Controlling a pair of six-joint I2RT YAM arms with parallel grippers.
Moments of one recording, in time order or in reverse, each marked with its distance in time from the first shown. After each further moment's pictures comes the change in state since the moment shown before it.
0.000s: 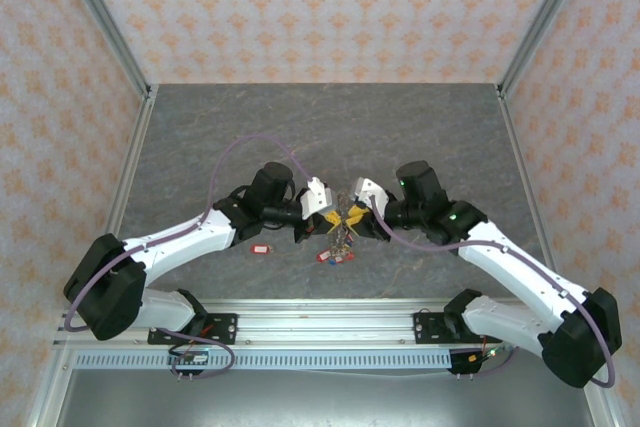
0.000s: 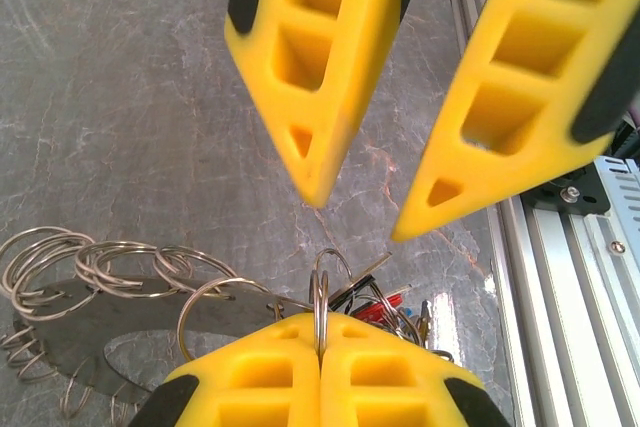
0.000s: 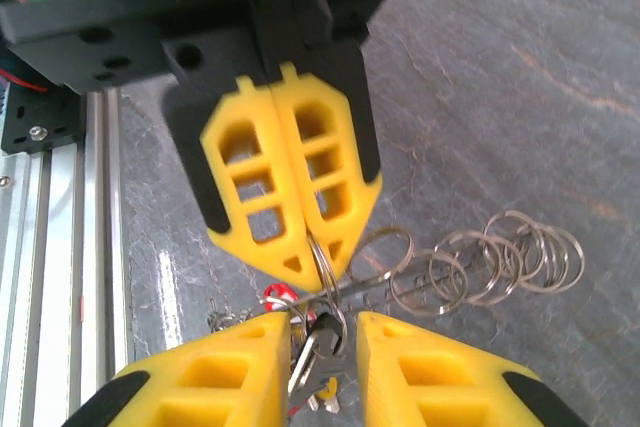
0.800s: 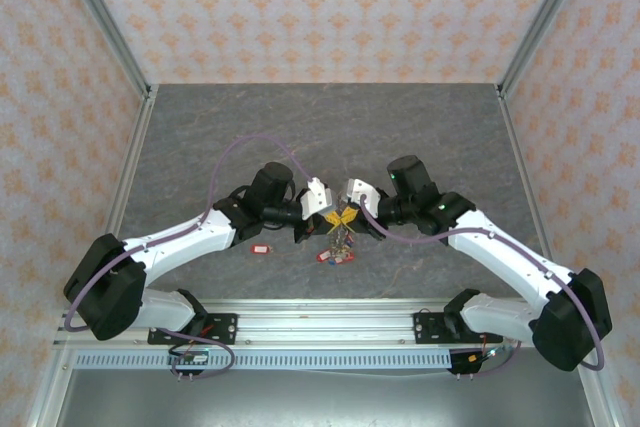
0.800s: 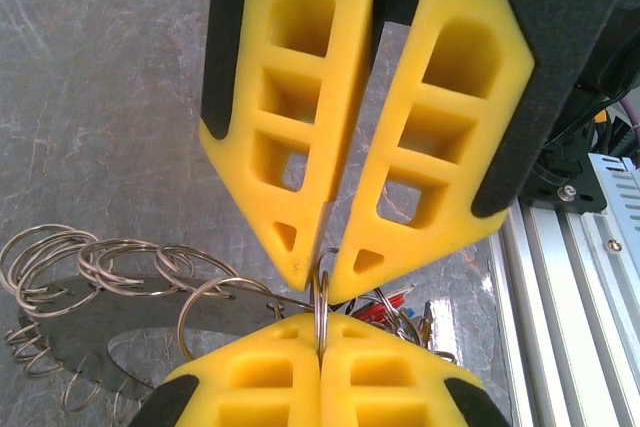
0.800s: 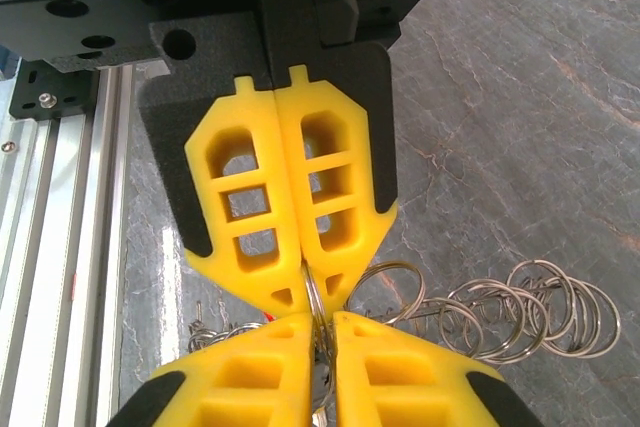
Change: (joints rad) left arm 0.000 0.000 0.000 -0.002 0.004 0.001; right arm -0.002 0.101 0.022 0.006 -0.042 -0.090
